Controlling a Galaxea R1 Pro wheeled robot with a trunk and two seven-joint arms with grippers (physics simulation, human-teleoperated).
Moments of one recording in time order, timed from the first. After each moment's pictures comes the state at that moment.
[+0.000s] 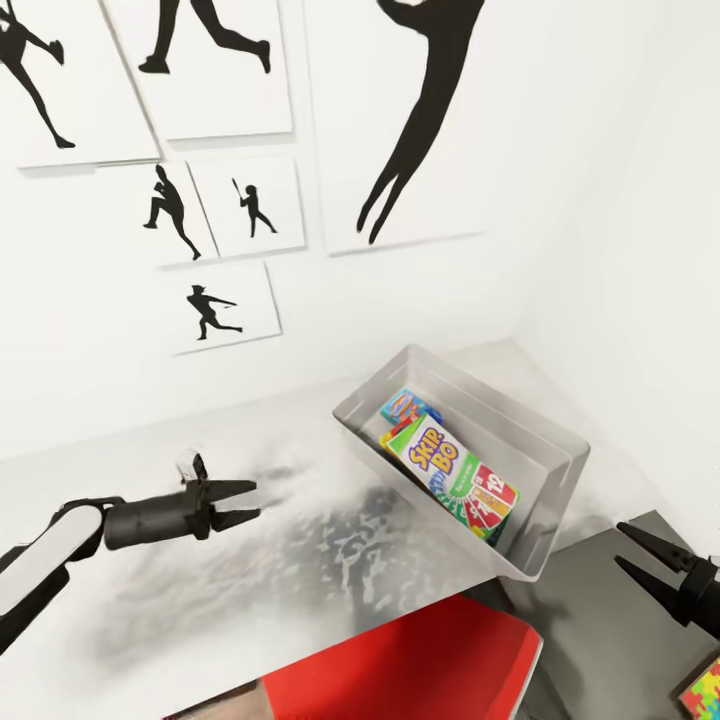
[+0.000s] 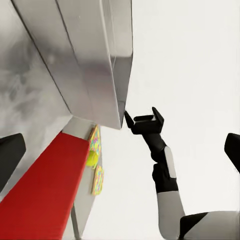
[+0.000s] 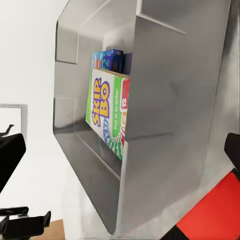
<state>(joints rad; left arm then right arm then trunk) -0.54 0.61 -0.40 -1.31 1.56 1.02 -0.56 0.00 -0.35 -0.62 -1.53 -1.24 1.04 0.46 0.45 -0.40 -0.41</state>
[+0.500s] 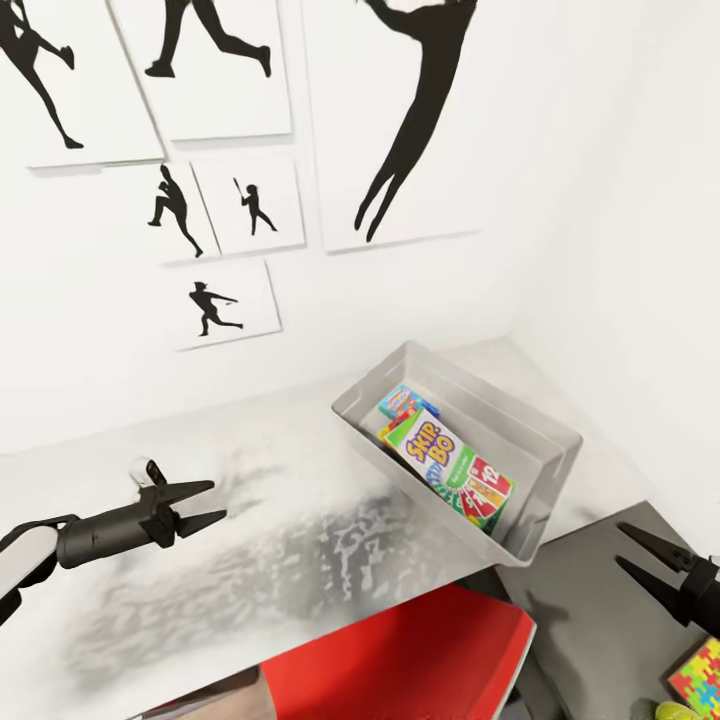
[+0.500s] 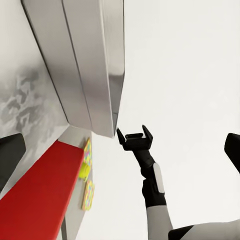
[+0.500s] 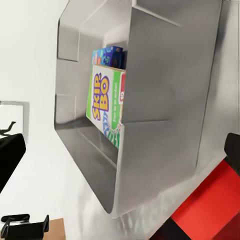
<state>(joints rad) -0.46 0.69 -0.33 -1.24 1.55 0.99 -0.73 0.00 -0.35 -0.63 -1.53 -1.24 1.04 0.46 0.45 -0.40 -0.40</state>
